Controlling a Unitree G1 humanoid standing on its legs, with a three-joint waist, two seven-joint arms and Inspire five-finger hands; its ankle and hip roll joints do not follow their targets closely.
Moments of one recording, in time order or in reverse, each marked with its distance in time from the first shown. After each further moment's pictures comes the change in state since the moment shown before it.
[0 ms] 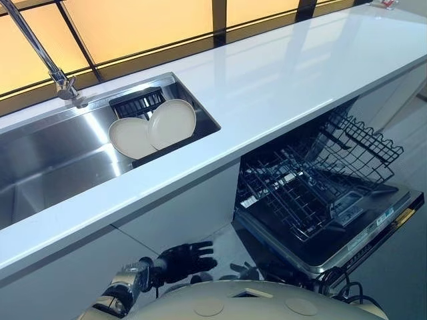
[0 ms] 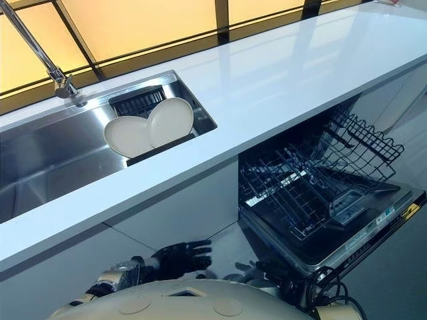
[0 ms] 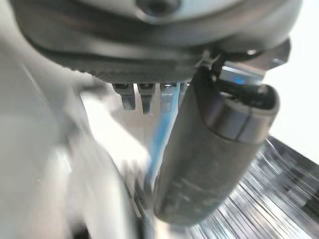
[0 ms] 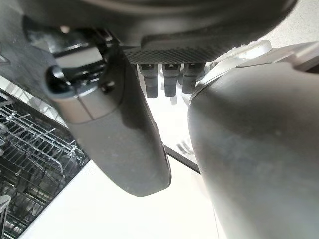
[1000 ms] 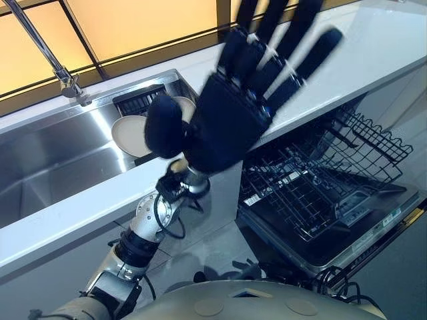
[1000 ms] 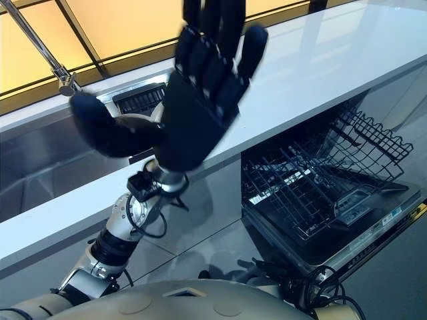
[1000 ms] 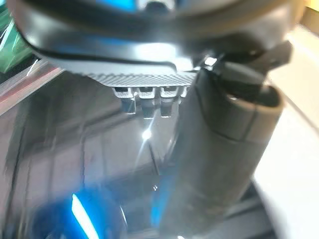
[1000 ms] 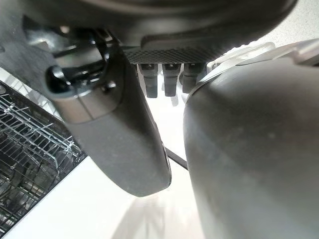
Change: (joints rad) left arm -0.285 0.011 -0.073 -1.141 -1.054 -0.256 0.279; right arm 0.007 0.007 0.058 0.000 0.034 -0.057 -0.028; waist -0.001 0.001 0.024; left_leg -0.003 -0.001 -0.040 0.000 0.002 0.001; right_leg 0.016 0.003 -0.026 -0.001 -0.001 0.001
